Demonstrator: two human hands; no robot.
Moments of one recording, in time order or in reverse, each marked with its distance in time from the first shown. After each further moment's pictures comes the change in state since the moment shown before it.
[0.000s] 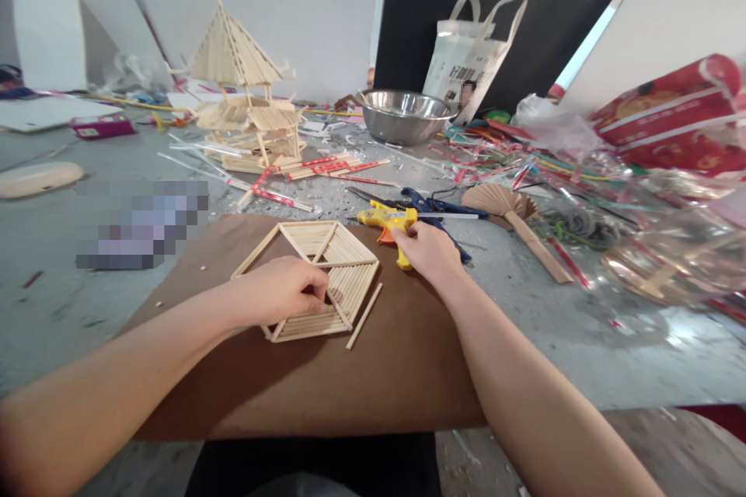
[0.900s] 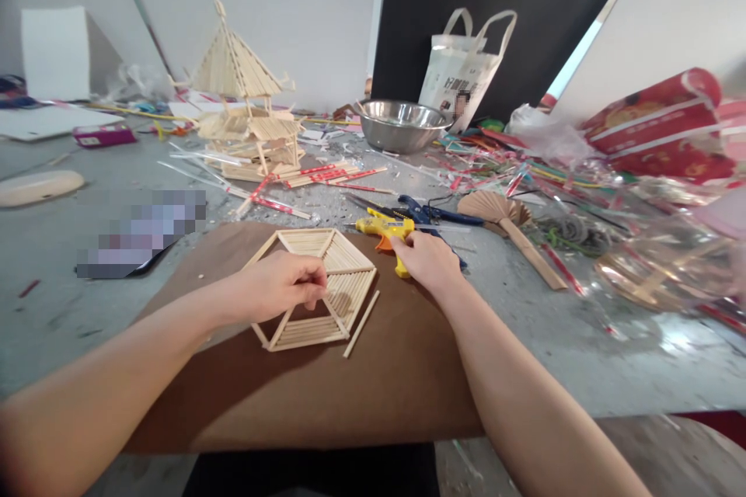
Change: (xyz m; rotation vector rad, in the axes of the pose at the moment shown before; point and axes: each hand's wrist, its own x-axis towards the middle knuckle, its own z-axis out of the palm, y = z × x) left_hand -0.004 0.005 -0.015 -0.310 0.018 0.024; right_hand -0.006 -0.005 -0.011 -0.087 -0.062 -0.001
